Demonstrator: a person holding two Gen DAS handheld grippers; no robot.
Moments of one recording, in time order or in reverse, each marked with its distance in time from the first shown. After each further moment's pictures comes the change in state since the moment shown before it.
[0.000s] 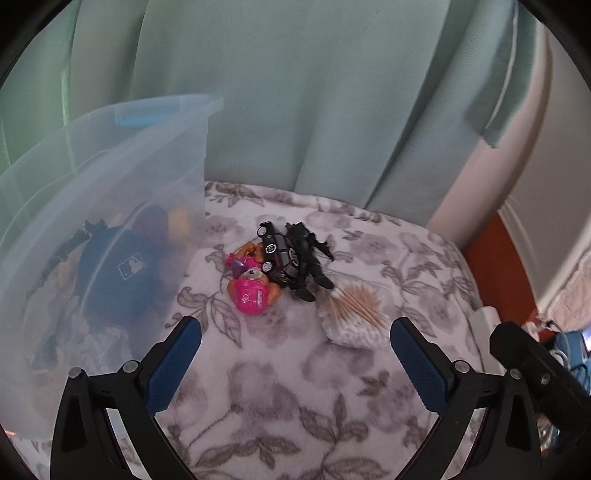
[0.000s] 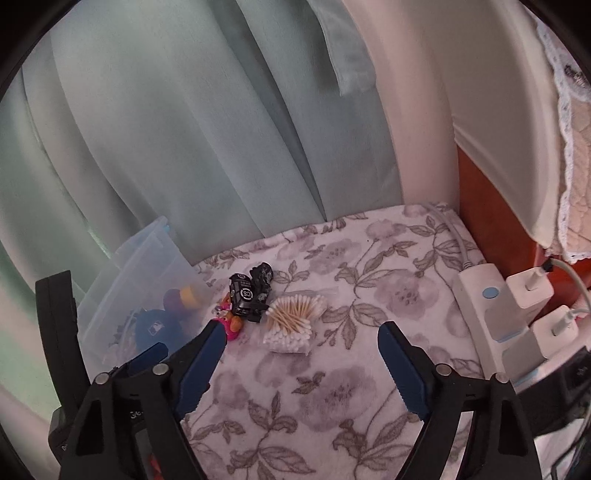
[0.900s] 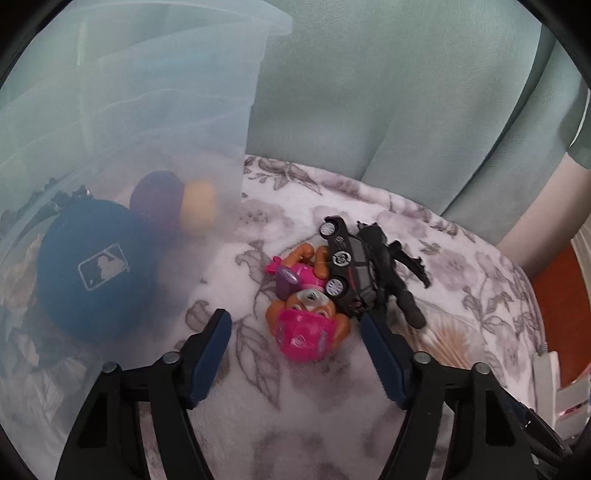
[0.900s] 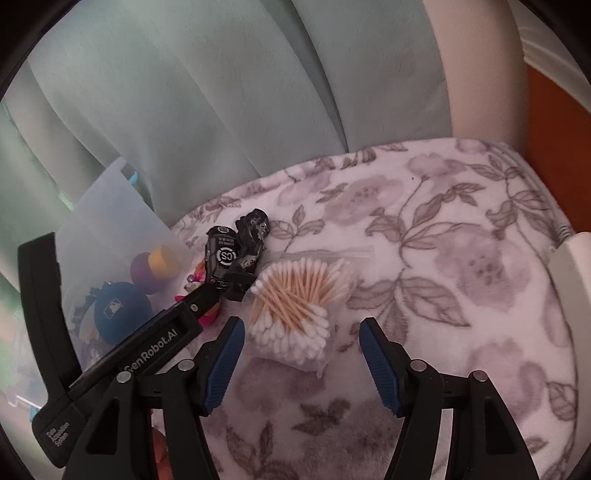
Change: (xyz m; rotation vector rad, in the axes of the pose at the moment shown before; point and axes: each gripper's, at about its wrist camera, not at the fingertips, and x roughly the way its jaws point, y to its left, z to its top) left arm 0.072 0.032 0.010 -0.107 0.004 0.120; right arm 0.111 -0.004 -0.017 -0.001 0.186 0.040
